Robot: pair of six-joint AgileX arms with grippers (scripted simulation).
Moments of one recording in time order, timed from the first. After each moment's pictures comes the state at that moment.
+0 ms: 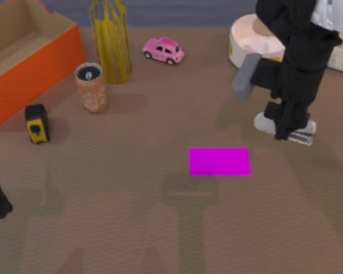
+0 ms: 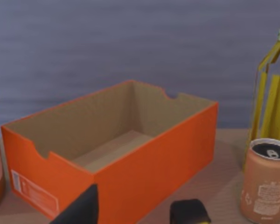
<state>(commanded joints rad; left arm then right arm) 0.00 0.00 0.00 0.00 0.00 0.00 0.40 2.10 1.75 -1.25 0.00 -0.74</state>
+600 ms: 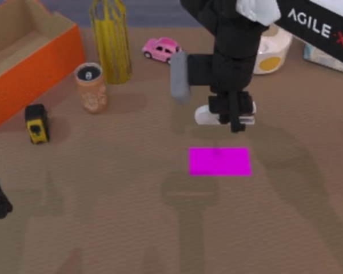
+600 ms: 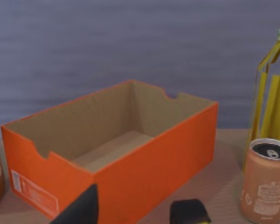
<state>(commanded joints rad) 0.00 0.00 0.00 0.00 0.00 0.00 0.58 2.31 2.16 -1.40 0.01 -0.98</state>
